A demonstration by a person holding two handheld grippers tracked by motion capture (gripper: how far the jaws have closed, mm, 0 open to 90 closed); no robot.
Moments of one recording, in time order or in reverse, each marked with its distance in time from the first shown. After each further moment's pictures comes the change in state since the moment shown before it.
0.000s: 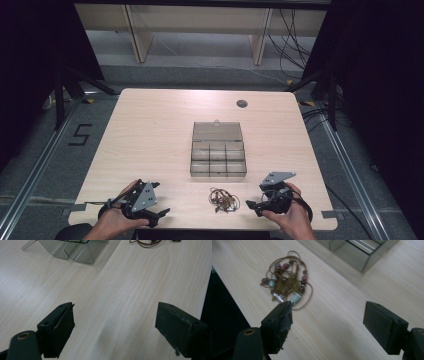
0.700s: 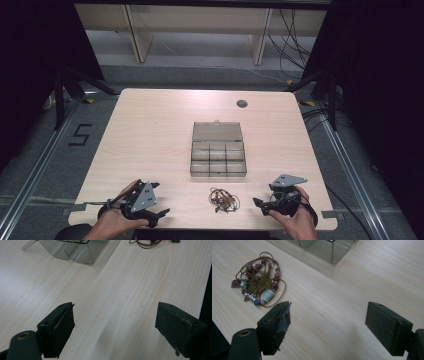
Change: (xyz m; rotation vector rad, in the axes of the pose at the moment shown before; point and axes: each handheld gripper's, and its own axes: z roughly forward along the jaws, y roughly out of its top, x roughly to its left) left arm -0.001 0.000 -0.001 -0.004 -0.005 -0.010; right arm -0.016 -0.025 -0.001 -0.075 -0.086 0.087
